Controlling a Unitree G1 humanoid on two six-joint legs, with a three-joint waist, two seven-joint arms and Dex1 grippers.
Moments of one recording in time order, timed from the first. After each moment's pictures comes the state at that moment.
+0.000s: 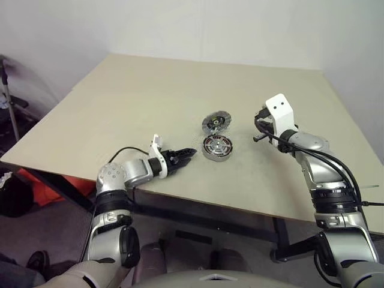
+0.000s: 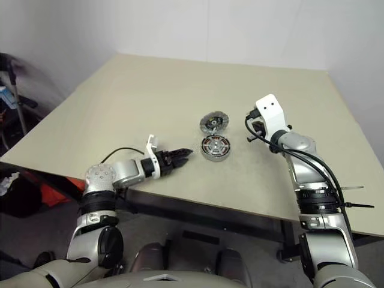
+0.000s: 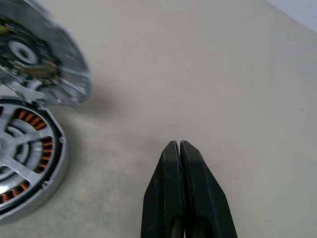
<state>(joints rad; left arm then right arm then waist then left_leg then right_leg) -0.51 0.03 0.41 0.24 -0.96 1.36 -0.18 -0.50 -0.54 -0.03 0.04 0.05 0.63 0.53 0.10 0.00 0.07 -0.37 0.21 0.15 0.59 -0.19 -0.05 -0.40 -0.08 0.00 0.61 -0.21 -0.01</state>
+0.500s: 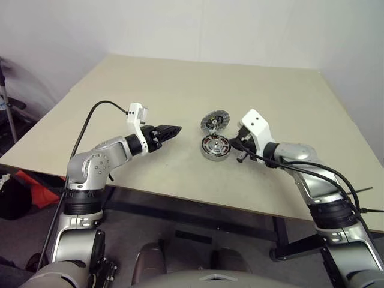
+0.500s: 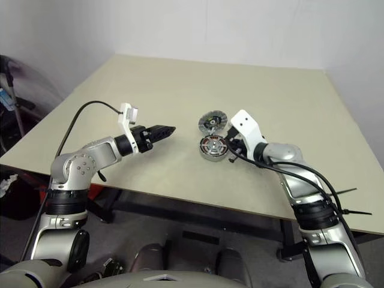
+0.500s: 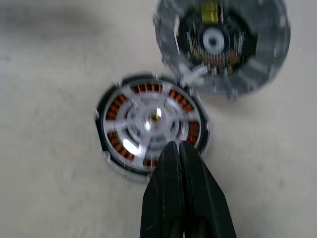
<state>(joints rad) -0.51 0.34 0.10 -0.04 -0.71 0.92 -0.55 -0.45 -0.55 0.13 -0.12 0.14 0.68 0.70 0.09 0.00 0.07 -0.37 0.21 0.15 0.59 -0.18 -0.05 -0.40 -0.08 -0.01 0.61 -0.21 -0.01</state>
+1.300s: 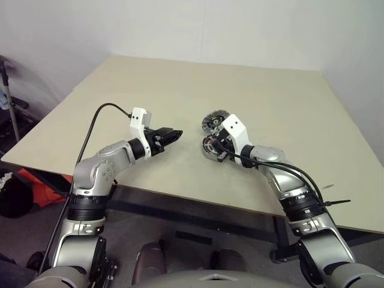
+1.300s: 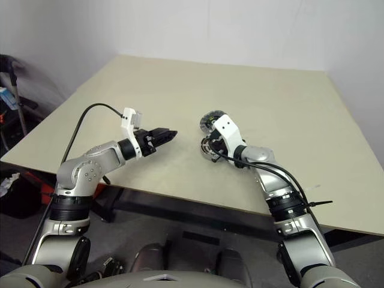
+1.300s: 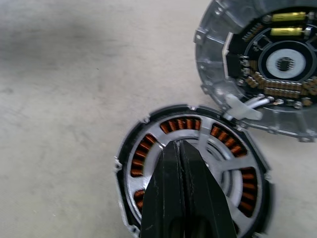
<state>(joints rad) -0.46 0.31 0.08 -0.05 -0.64 0.84 -0.53 -0.48 -0.43 0.20 0.10 0.09 0.51 0.64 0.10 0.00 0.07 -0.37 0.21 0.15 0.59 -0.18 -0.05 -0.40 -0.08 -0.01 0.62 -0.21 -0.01</state>
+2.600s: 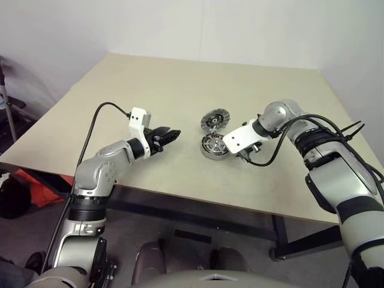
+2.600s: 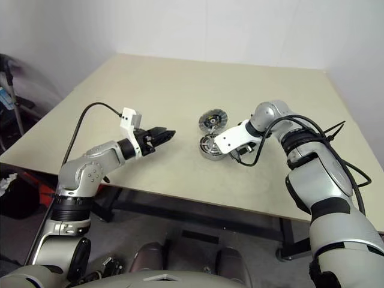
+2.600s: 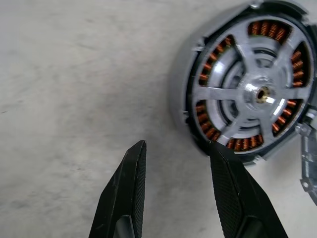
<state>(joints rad) -0.46 0.31 0.08 -0.05 -0.57 0.79 -0.54 -1.13 -0.58 0.59 1.07 -0.41 -0.68 1.33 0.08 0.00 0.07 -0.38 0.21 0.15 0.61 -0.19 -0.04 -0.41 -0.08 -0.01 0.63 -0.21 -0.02</state>
